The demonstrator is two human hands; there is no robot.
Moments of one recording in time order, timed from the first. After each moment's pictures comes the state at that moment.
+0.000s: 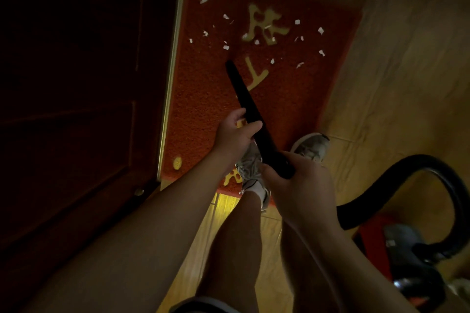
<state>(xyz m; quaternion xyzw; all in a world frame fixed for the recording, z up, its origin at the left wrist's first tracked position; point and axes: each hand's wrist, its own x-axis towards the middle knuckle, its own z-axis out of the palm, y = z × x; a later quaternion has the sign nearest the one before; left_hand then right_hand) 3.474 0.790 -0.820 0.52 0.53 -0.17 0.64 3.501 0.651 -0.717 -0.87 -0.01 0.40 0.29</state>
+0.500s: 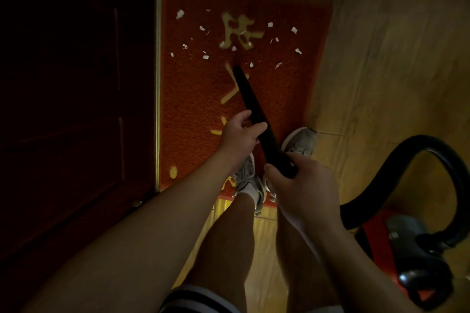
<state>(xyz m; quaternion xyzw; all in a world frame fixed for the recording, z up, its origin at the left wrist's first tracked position) 3.517 0.734 -0.811 0.54 0.50 -0.22 0.63 3.525 0.601 -0.708 -0.86 0.06 0.40 0.31</state>
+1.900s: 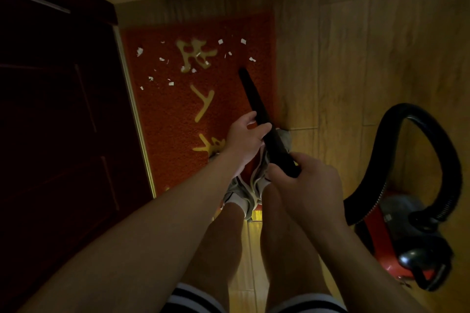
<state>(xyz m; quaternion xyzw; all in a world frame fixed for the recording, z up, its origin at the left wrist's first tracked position) 3.596 0.633 -0.798 0.58 0.46 -0.31 0.60 3.574 0.507 -0.706 -0.87 0.14 0.36 0.32</state>
